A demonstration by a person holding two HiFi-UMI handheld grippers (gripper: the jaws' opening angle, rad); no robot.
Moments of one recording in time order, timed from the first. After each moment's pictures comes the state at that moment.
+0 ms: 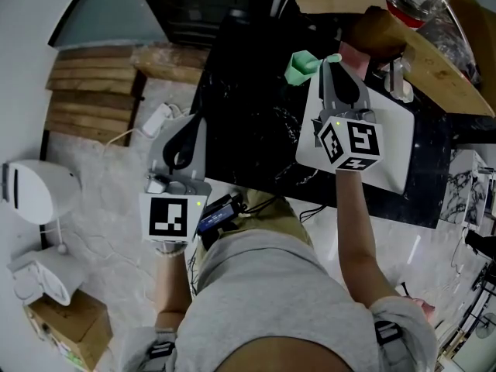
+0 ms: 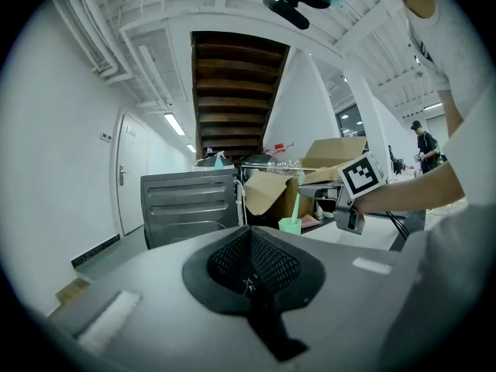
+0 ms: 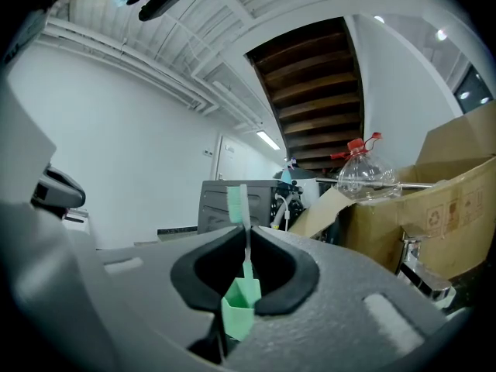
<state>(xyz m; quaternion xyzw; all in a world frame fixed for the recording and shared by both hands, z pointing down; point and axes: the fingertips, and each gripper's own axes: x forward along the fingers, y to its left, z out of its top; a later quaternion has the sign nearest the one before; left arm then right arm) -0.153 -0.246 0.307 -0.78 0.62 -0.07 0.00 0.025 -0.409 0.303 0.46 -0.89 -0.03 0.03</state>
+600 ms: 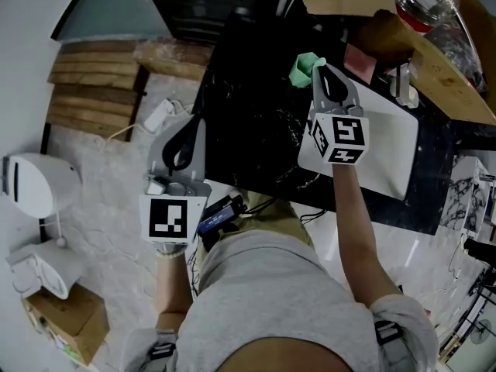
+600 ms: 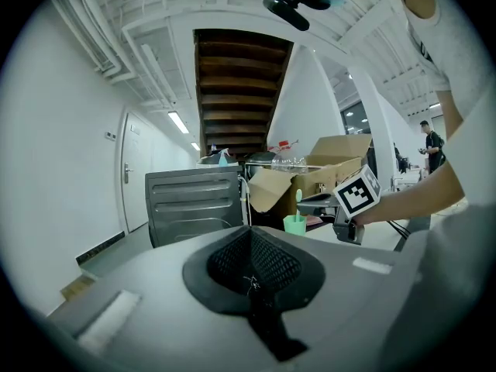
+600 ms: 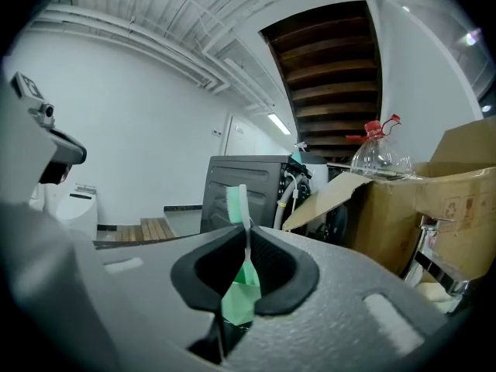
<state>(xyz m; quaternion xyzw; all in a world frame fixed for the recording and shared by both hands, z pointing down) -0.159 -0.250 0.311 -0.77 0.63 -0.07 -0.01 0.009 -0.427 0.357 0.44 -0.89 -0.04 0.11</state>
